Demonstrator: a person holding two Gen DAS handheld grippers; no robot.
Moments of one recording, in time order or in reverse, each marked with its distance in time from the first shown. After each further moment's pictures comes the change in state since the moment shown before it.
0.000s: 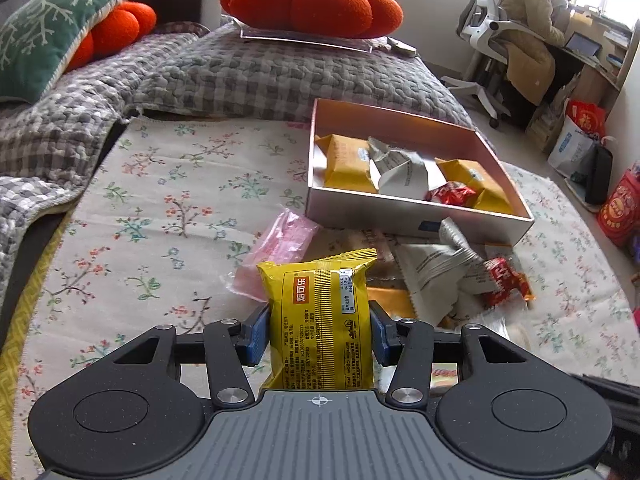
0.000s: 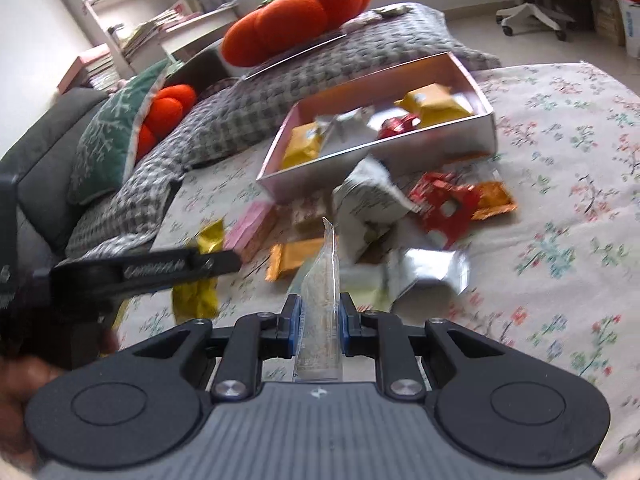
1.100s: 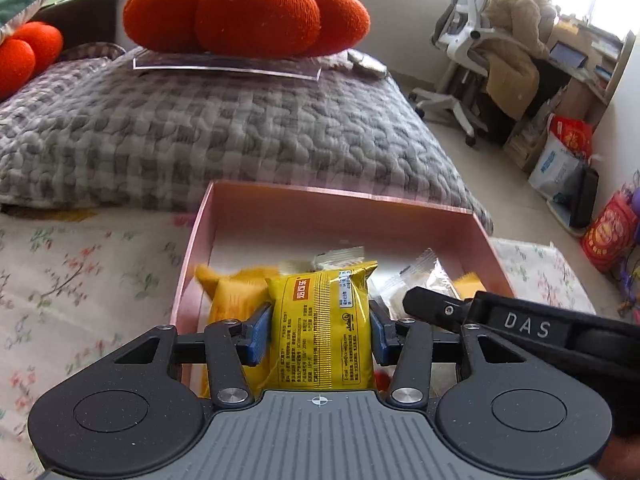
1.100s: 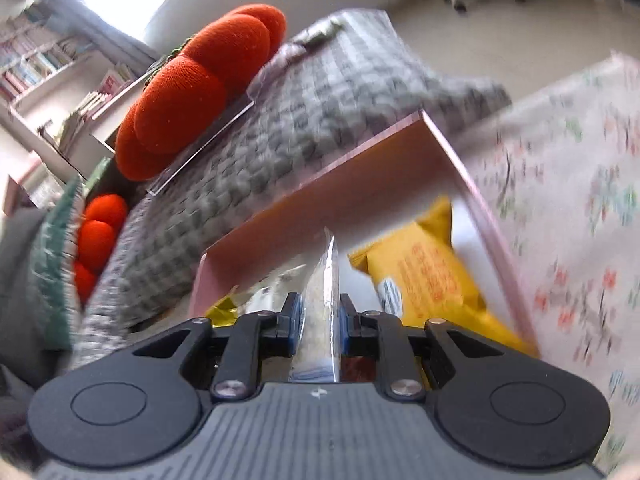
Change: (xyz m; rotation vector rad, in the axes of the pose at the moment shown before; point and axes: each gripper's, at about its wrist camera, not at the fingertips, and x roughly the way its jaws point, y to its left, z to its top) left arm 0.140 -0.054 0.127 0.023 -0.041 -0.098; right arm 0.121 -0.069 0.151 0.229 -0.075 0.006
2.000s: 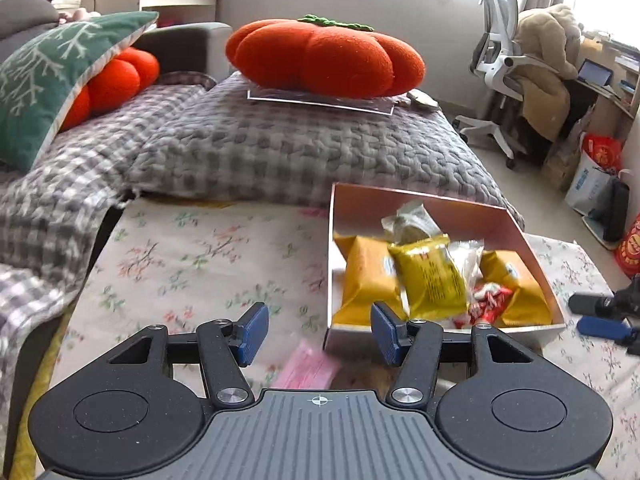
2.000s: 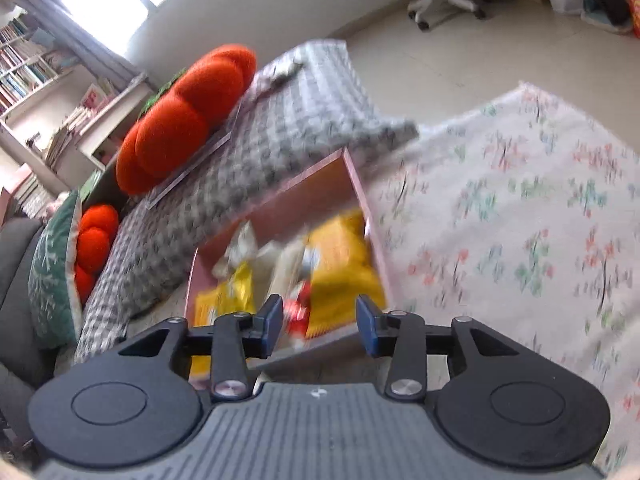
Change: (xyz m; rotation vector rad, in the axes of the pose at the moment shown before) left arm -0.122 0.046 -0.051 -0.009 -0.077 0.157; right arm -0.097 -0.023 -0.013 0.049 0.023 -0.064
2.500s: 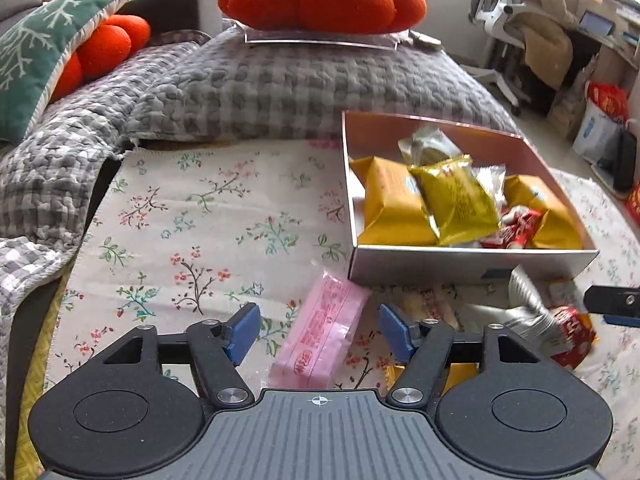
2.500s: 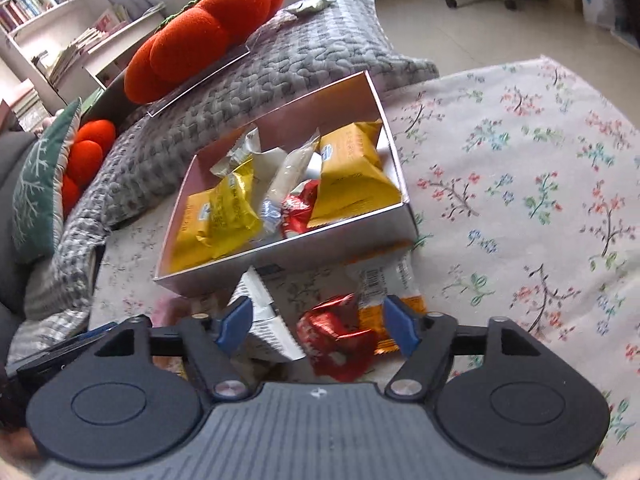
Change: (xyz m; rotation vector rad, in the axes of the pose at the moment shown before) left arm 0.026 0.008 -0.031 0.075 0.129 0.032; right arm 0.014 0.010 -0.041 -0.168 0.100 -0.066
